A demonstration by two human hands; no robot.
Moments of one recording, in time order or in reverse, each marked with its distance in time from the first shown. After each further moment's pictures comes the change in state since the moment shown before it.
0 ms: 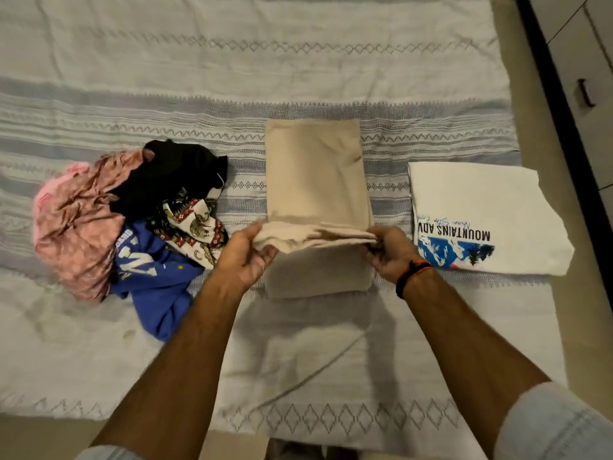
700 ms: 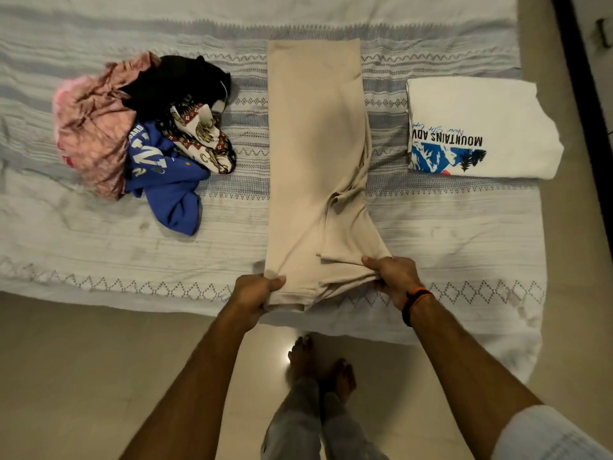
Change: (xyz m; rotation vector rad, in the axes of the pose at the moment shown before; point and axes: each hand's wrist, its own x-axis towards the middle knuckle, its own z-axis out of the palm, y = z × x) left_hand -0.112 -0.195 -0.167 0.615 0.260 -0.046; right_hand -0.074 0.188 -0.156 -0.392 0.119 -0.050
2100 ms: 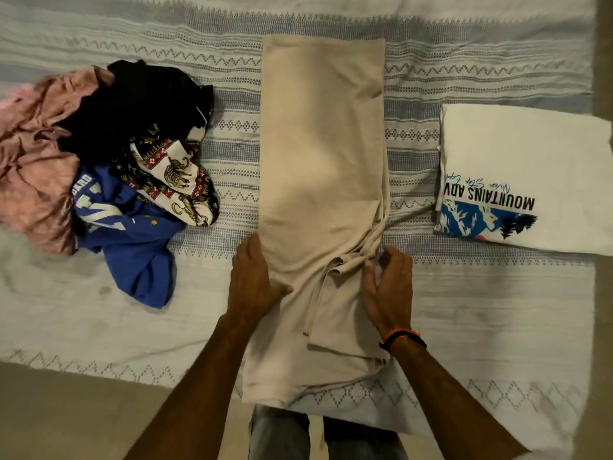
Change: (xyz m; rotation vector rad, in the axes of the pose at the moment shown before) left_hand 0.117 0.127 0.048 1.033 0.206 0.617; right_hand 0.102 -0.075 0.068 -0.642 0.271 -0.729
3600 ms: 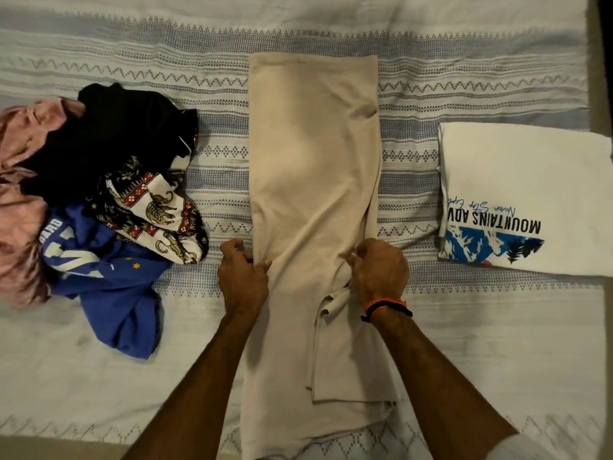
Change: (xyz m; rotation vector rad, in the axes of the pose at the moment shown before) left_hand 0.071 0.019 -0.011 -0.386 0.287 -0.256; right_hand 0.083 -0.068 0.013 -0.460 -0.137 0.127
